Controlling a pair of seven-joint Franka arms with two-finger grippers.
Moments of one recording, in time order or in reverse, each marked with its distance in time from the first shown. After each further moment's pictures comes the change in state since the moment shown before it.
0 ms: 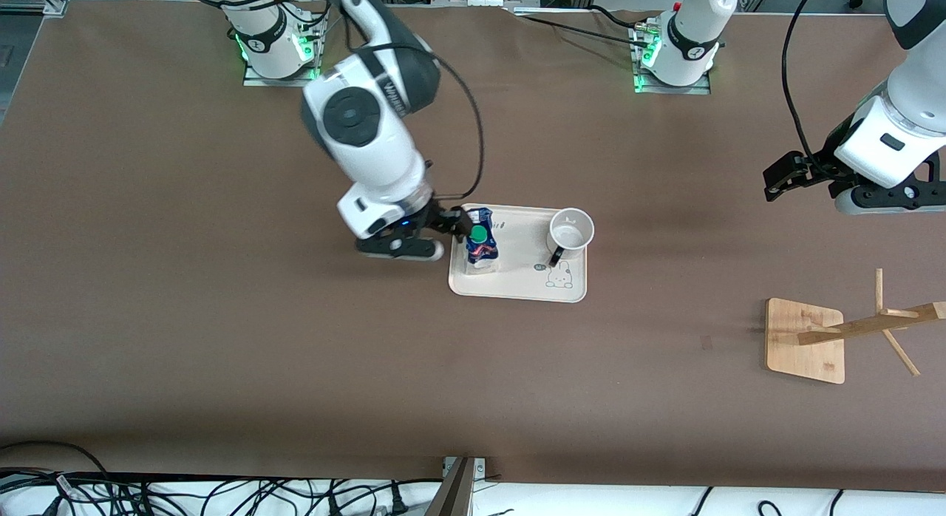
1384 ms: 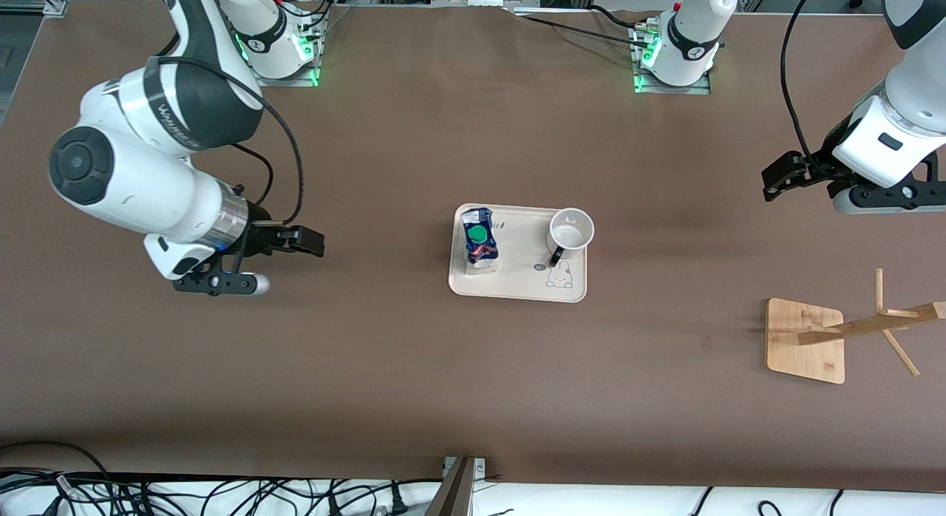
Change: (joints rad) left arm -0.001 0.000 -0.001 0.000 0.000 0.002 0.000; right arm -0.361 -0.129 -0.001 0.000 0.114 -0.271 -0.357
